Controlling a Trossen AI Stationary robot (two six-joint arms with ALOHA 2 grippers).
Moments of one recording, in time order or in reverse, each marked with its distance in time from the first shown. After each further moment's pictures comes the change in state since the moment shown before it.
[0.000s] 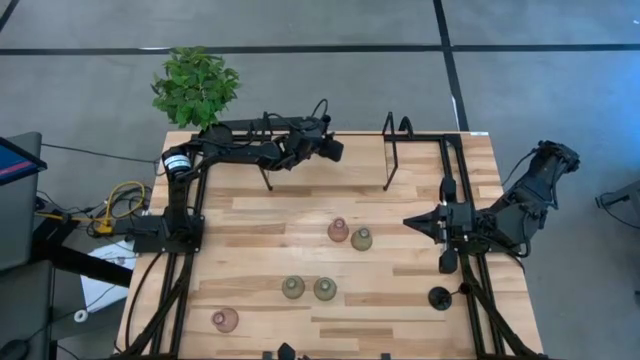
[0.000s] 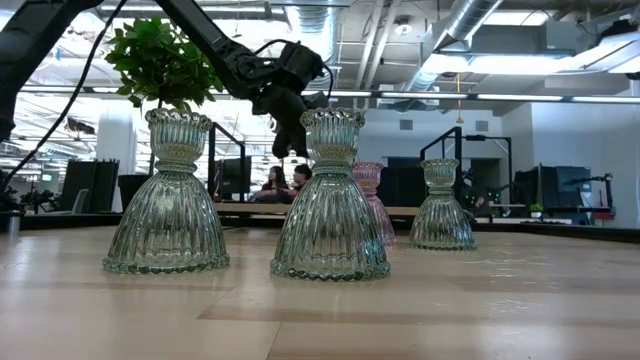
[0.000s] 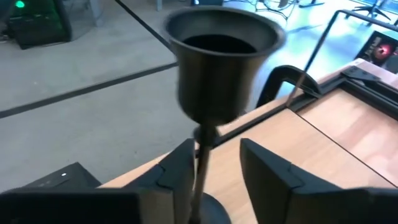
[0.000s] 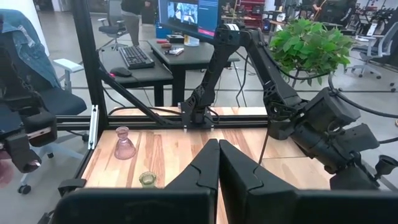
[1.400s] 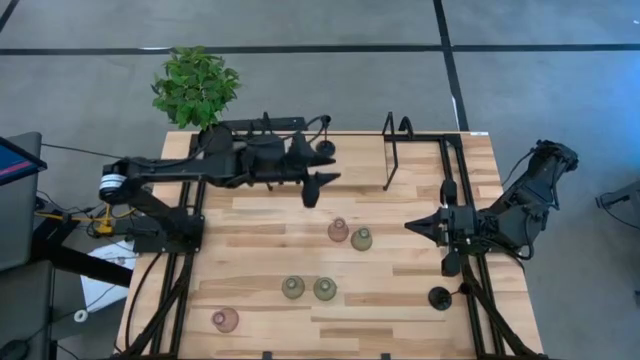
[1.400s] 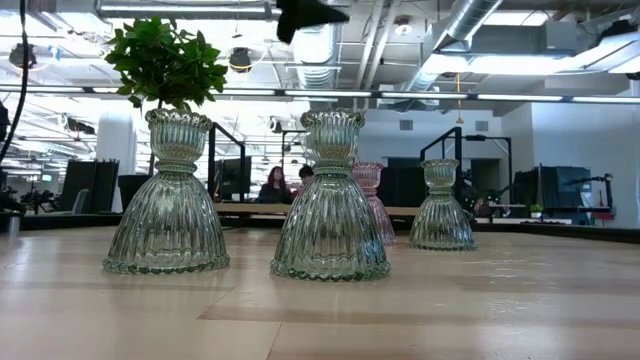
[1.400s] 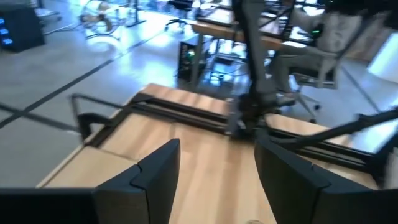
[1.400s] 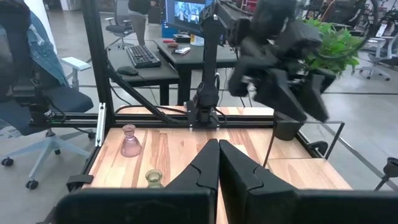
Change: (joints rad) left arm -0.313 -0.503 -0.004 -0.313 0.363 0.135; right arm 0.027 0.000 0.000 -0.004 0.000 0.000
